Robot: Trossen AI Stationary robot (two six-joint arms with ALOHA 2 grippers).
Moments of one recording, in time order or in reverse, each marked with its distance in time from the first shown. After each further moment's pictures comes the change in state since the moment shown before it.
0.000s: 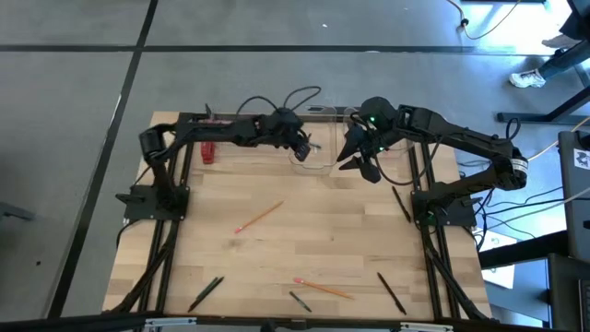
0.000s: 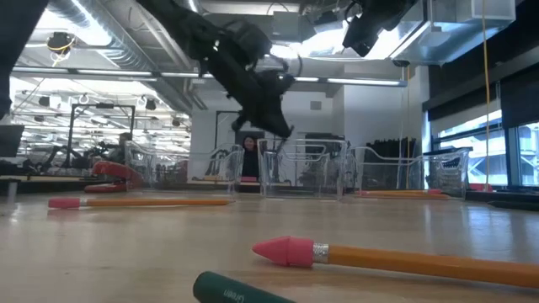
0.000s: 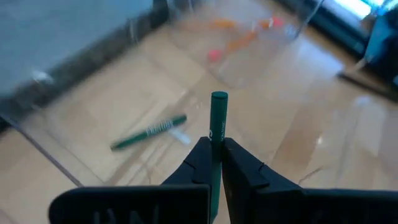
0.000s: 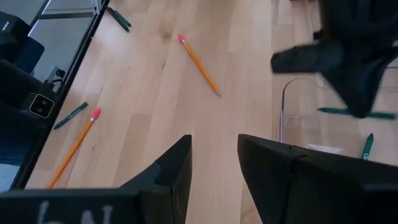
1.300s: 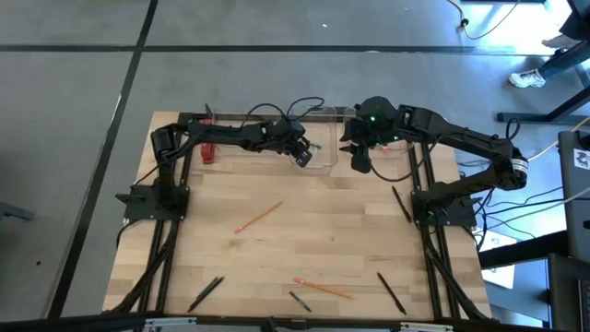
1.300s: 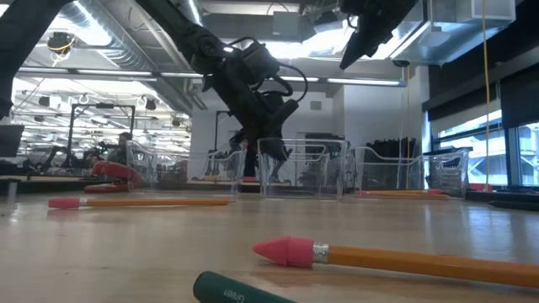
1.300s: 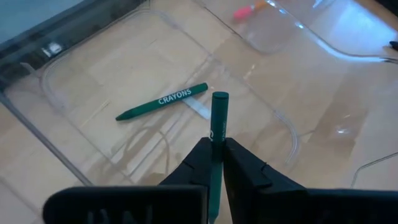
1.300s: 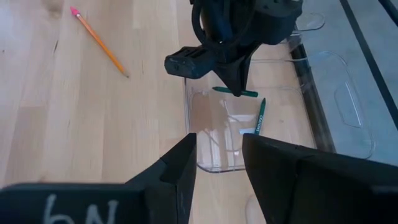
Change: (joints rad) left arm -0.013 0.087 -0.002 -0.010 -0.055 -0.016; right arm 0.000 0.000 -0.001 0.022 0.399 0.007
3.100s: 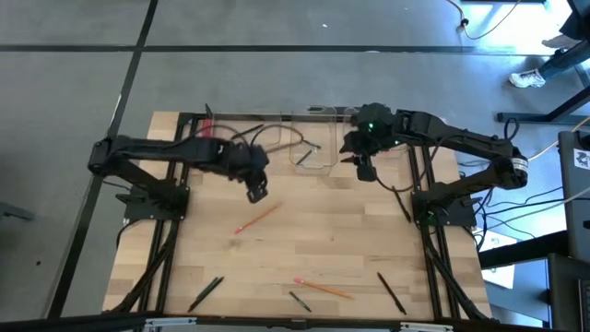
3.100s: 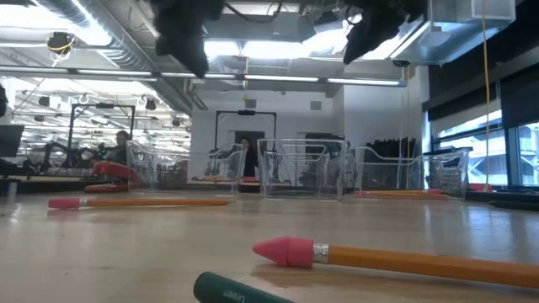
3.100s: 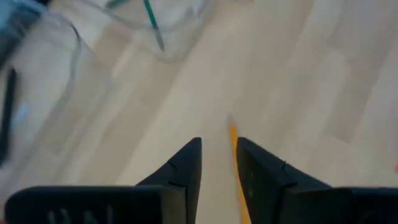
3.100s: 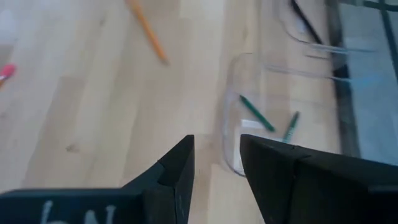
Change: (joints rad) left arm -0.391 -0.543 0.003 -0.820 -0.169 -0.104; right arm 0.069 0.000 0.000 -0.054 -0.087 -0.132
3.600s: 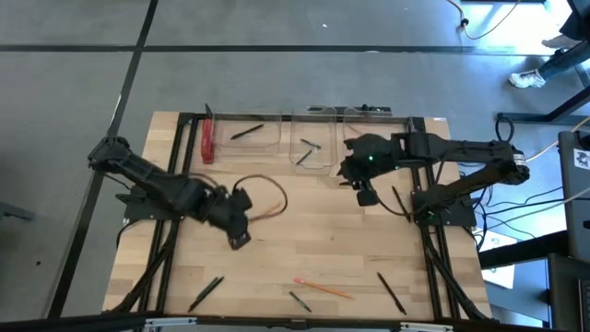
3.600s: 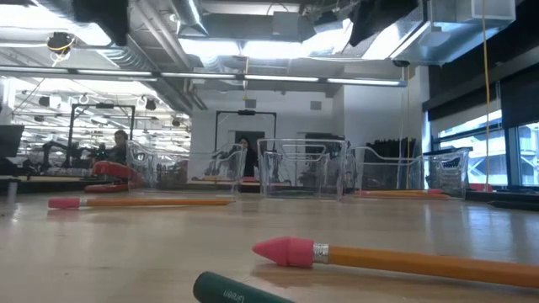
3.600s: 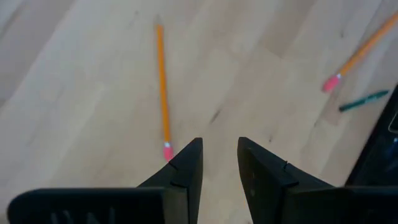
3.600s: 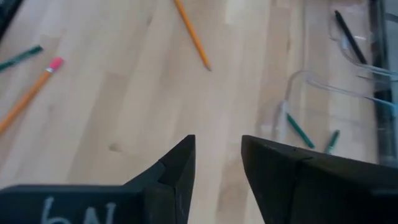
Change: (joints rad) left arm -0.465 0.012 -0.002 -0.148 -0.045 -0.543; right arm 0.272 0.000 0.000 -0.008 0.142 0.151
